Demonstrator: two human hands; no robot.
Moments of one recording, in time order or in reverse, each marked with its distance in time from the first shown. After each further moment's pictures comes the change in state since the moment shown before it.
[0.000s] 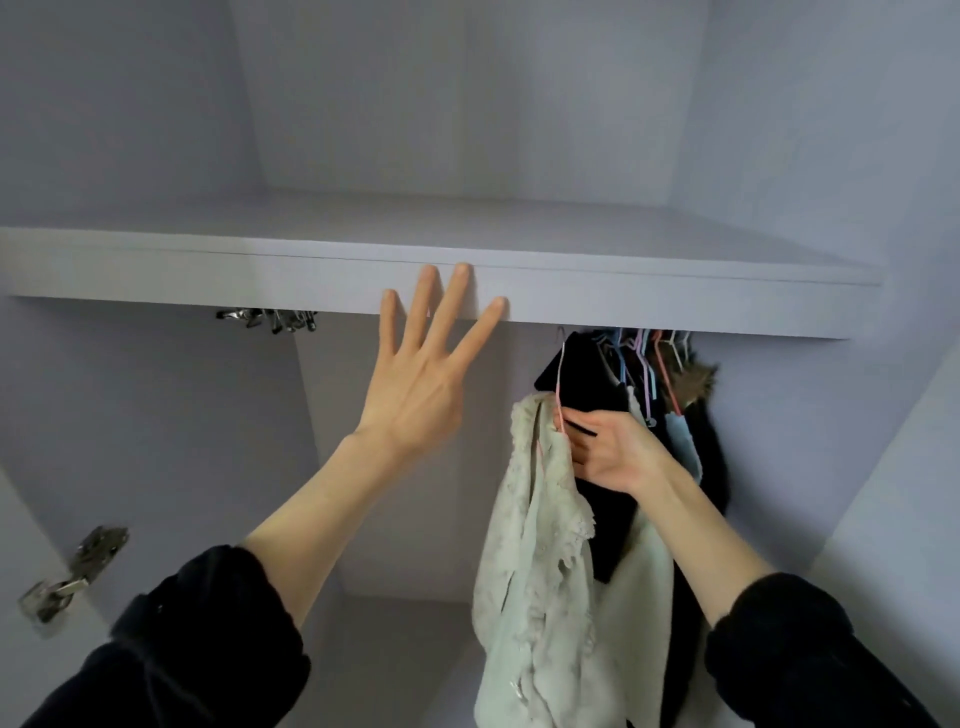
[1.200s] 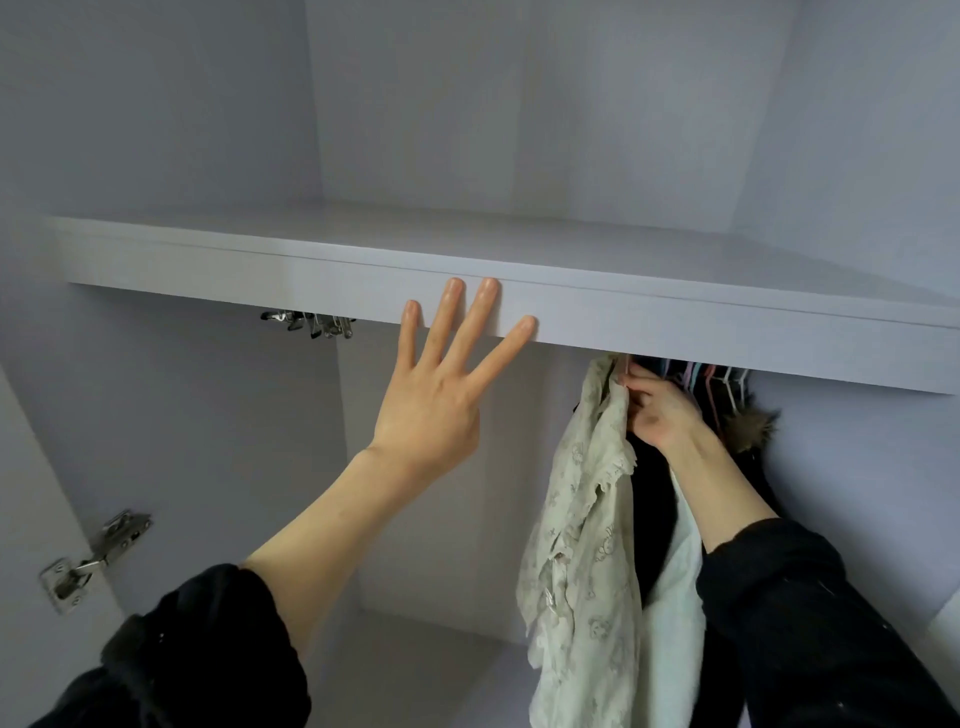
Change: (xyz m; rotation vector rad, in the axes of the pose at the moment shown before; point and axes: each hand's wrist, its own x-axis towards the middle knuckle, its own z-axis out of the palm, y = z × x) left_hand -0.002 0.002 0.007 0.088 0.009 -0.021; right_hand 0.076 -0.067 -0.006 -0.007 0.044 -0.340
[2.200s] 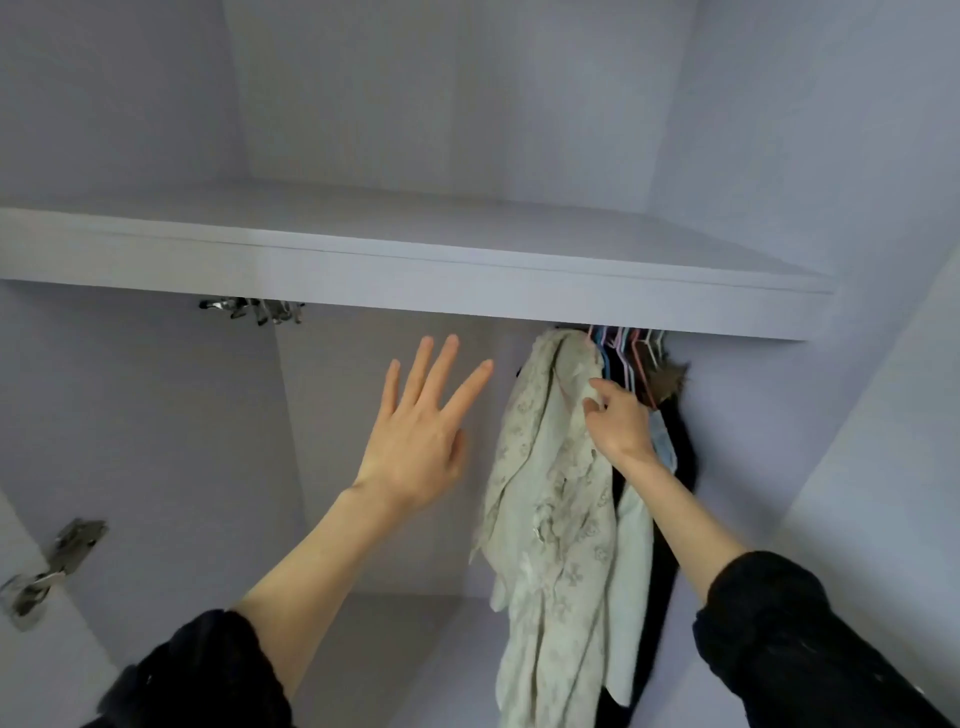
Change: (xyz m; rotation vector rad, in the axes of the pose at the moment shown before) left_hand -0.047 0.017 -0.012 -0.362 -0.352 -0.086; right_hand -0.100 0.030 0.000 -1.198 0.359 -0.323
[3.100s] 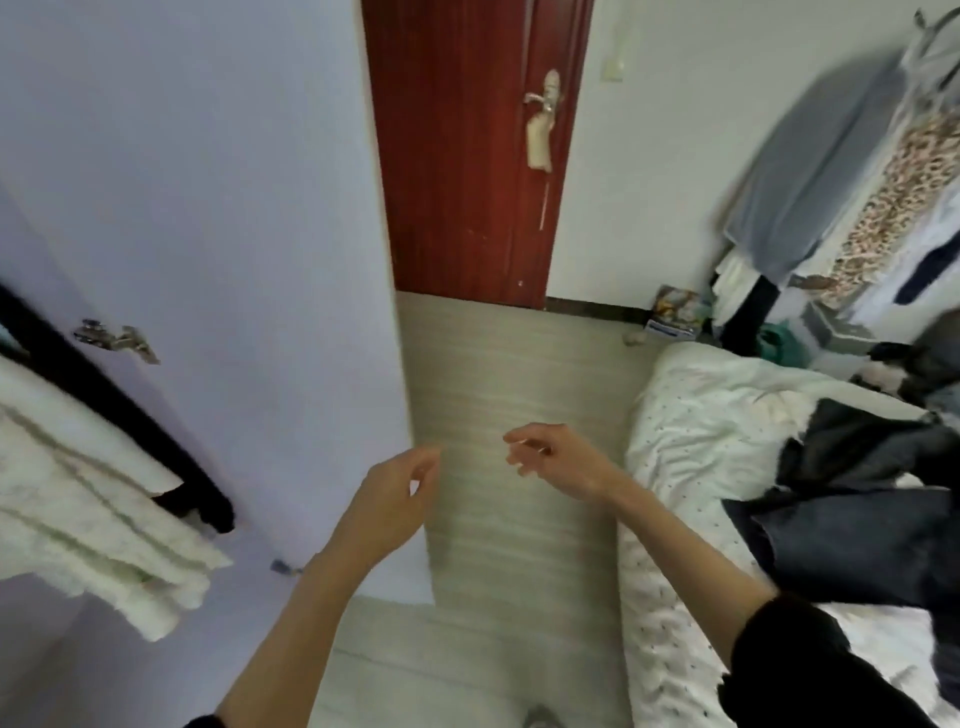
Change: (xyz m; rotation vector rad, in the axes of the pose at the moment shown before) left_hand -0.321 0.307 -0.056 -1.086 -0.933 0.753; right_hand -0.622 0.098 -0.182 0.024 0.323 0.798
